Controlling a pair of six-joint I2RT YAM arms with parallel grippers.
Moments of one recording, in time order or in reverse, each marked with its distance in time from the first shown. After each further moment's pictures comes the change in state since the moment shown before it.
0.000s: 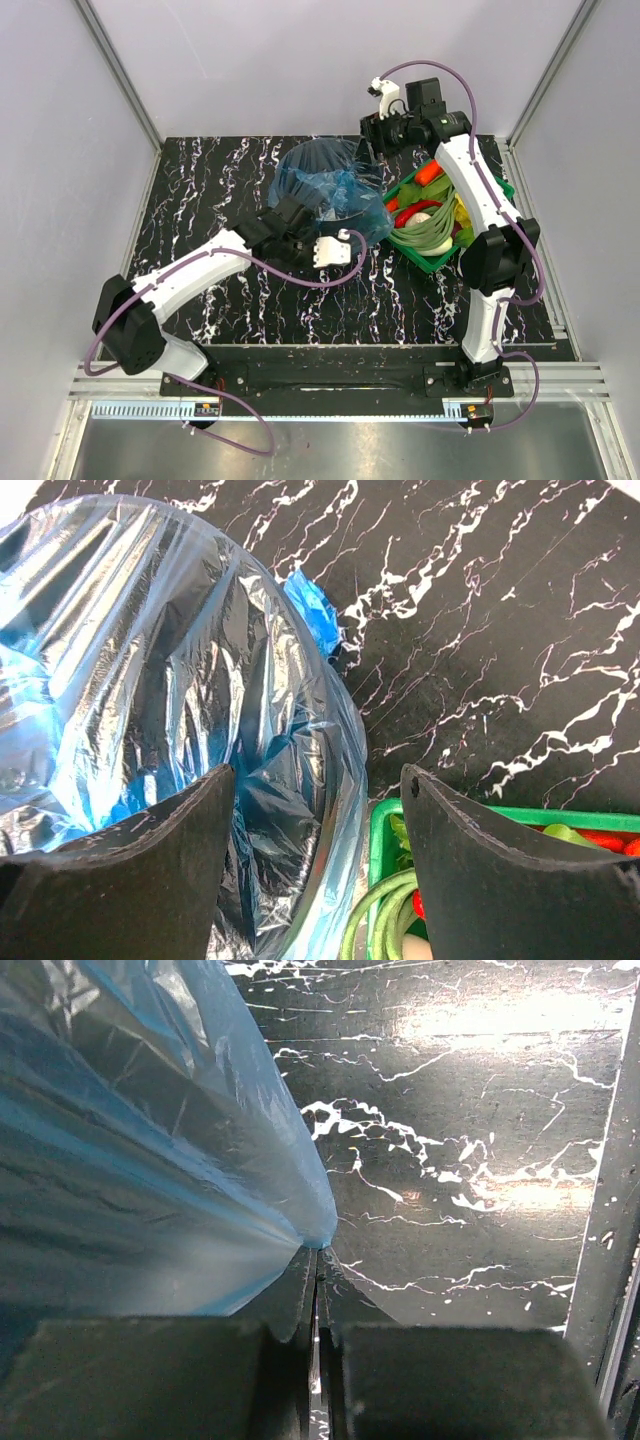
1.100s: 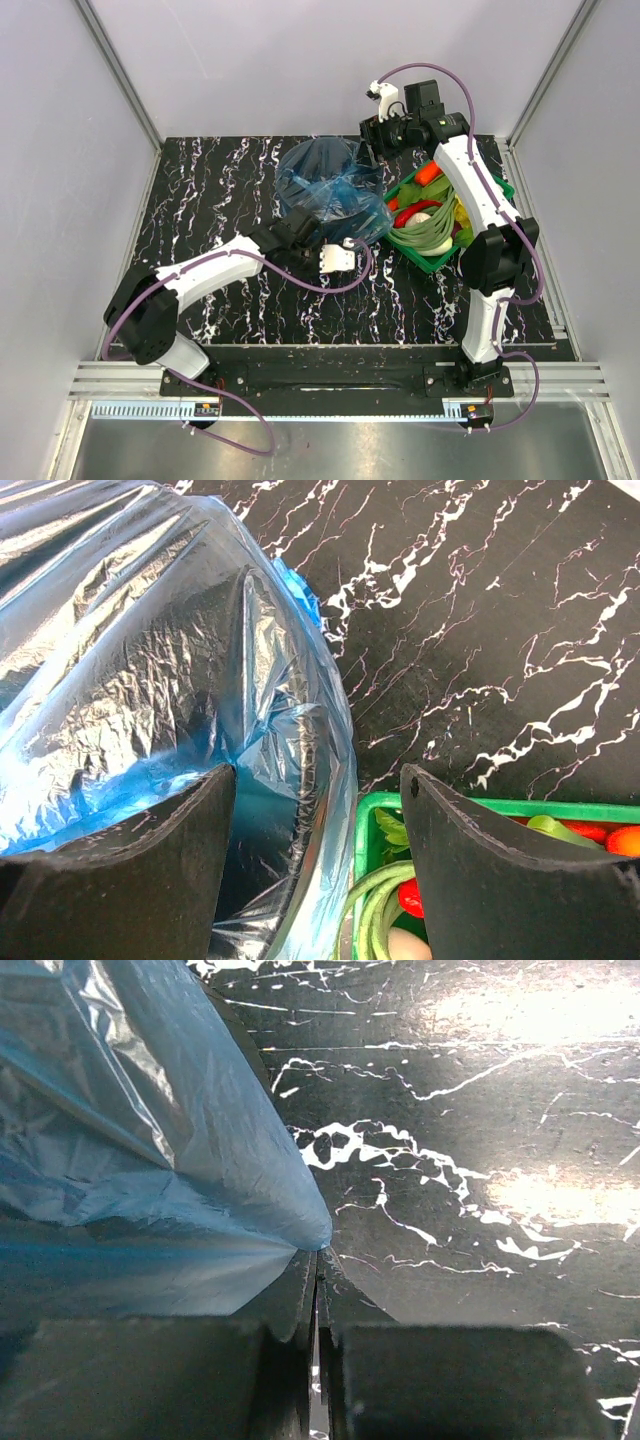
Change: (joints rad) left arm -0.003 0.090 -0.124 0.216 -0.033 0.010; right arm 0.003 0.000 -0.025 0.001 0.030 -0.029
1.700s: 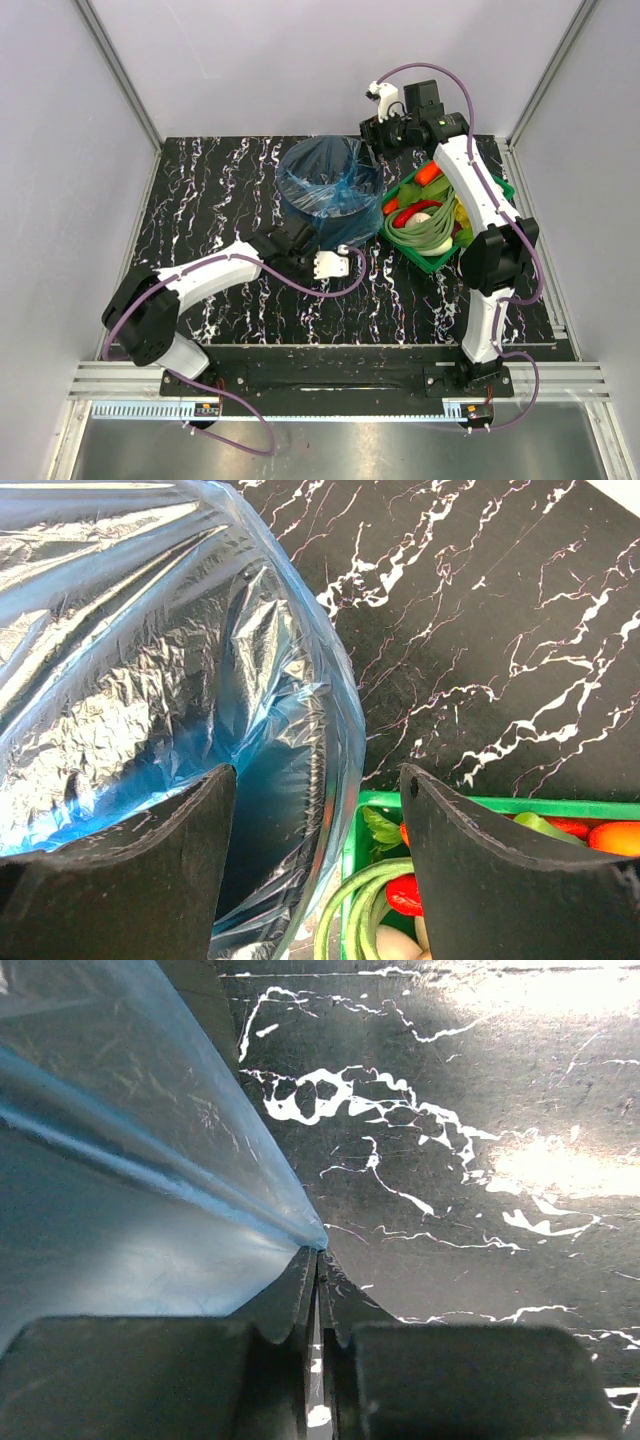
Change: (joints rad) left arm 0.001 -0.010 -0.086 0.034 -0.077 0.000; right arm 0.002 0.000 0.000 0.000 0.030 -0.024
